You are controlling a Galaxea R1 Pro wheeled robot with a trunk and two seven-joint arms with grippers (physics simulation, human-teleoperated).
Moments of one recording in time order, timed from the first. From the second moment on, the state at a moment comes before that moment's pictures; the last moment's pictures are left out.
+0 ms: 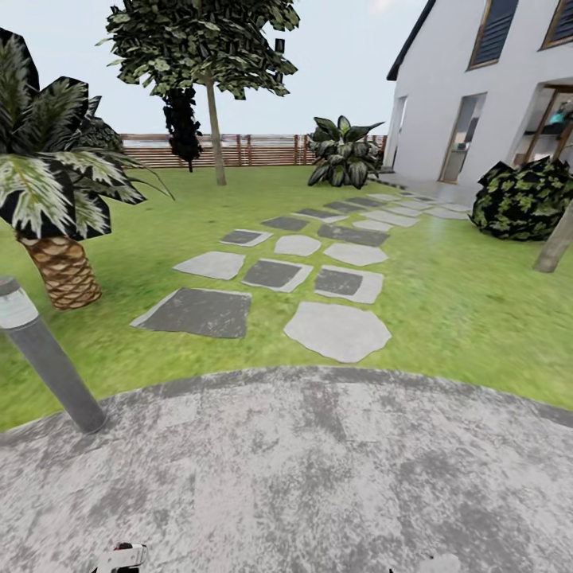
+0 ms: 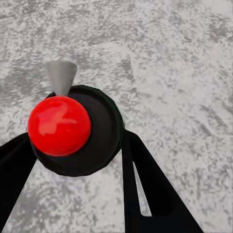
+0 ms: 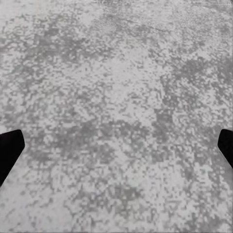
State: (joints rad) left arm -0.25 0.17 0.09 -0.31 0.08 -0.39 -0.12; right arm -0.26 -0.11 0.11 -0.23 0.06 -0.49 0.00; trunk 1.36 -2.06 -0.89
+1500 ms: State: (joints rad) left arm -0.25 0.17 0.09 -0.30 0.08 -0.39 -0.12; right arm -0.26 -0.11 0.11 -0.23 0.06 -0.49 0.00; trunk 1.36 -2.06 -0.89
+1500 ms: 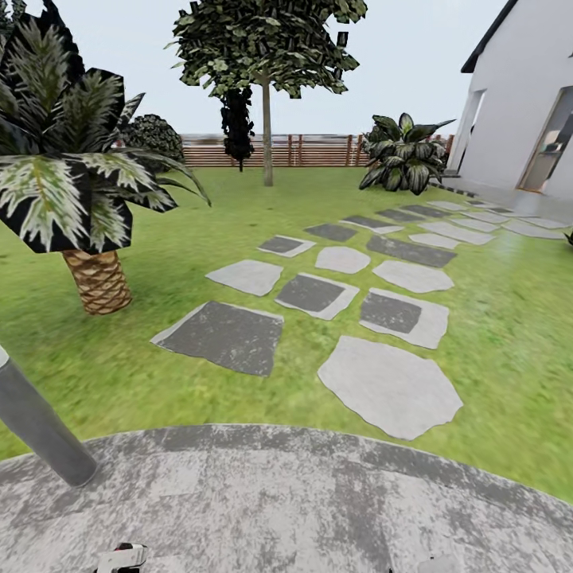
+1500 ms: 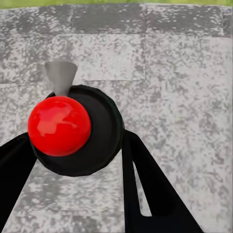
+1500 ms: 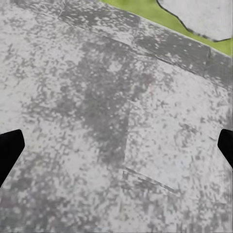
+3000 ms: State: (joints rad) left arm -0.25 0.17 0.09 -0.30 0.08 -0.39 -0.12; right arm -0.26 -0.11 0.11 -0.23 0.06 -0.49 0.00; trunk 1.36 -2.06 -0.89
